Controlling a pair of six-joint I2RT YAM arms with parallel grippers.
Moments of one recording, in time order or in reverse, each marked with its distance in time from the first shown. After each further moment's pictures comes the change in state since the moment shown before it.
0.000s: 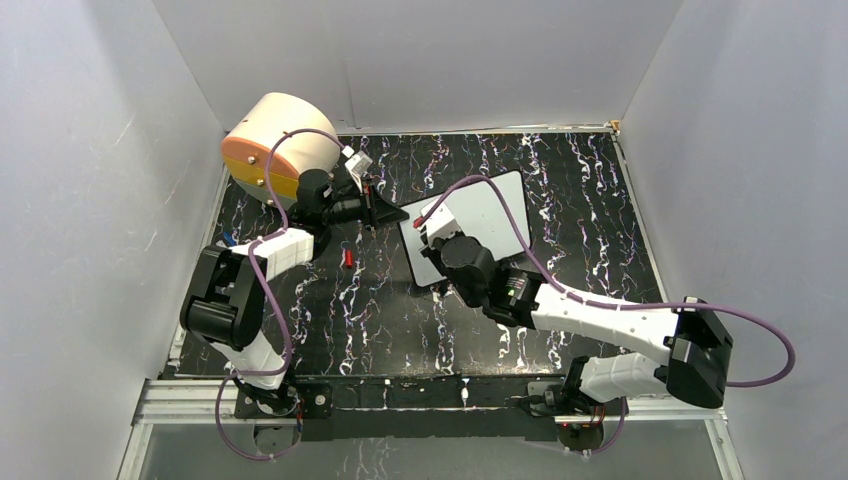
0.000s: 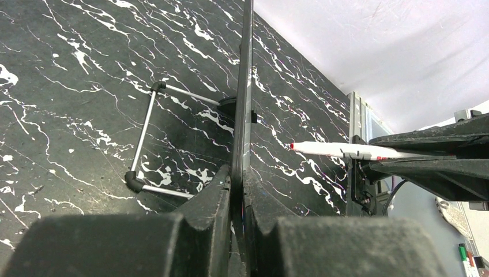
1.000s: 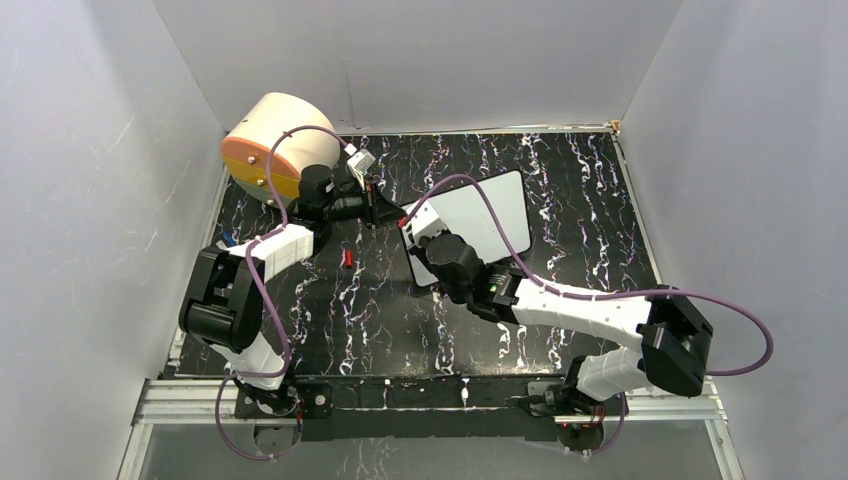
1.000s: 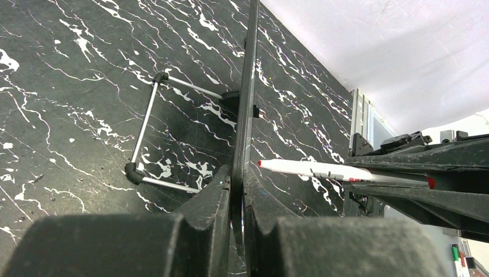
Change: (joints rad) left arm -0.002 -0.014 0.047 -0.144 -0.029 0.037; right arm 0.002 0.114 0.035 0.077 0.008 -0.030
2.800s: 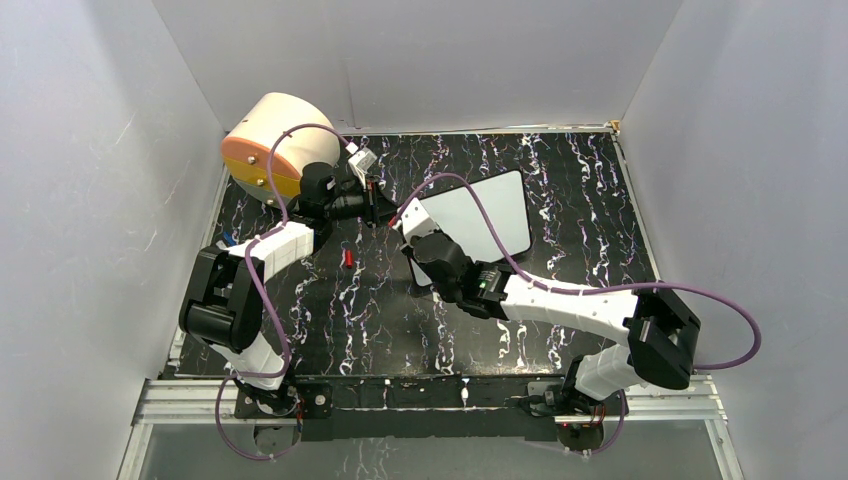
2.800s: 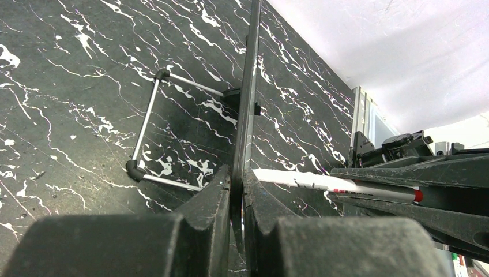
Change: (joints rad) left arm -0.011 -0.001 0.025 -0.056 -0.007 0.017; right arm 0.005 0.068 0.060 -0.062 0.027 0.019
